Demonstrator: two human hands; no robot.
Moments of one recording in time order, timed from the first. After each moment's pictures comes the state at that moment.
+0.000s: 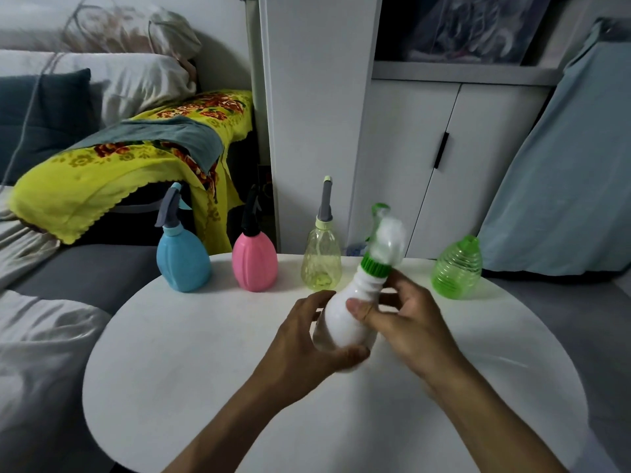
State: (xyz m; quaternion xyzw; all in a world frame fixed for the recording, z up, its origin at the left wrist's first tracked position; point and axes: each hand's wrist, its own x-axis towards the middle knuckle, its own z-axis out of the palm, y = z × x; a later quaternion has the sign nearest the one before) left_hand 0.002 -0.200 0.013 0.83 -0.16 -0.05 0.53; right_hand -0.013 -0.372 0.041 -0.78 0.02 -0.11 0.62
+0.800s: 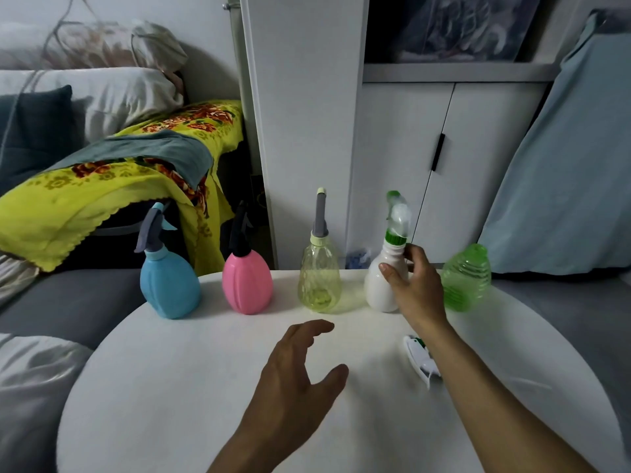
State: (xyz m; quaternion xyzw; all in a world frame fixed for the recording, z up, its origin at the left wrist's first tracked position) left_hand 0.008 -0.199 -0.001 0.87 -0.16 0.04 0.46; right_hand 0.111 -0.432 -0.016 -0.84 0.13 -0.27 0.45
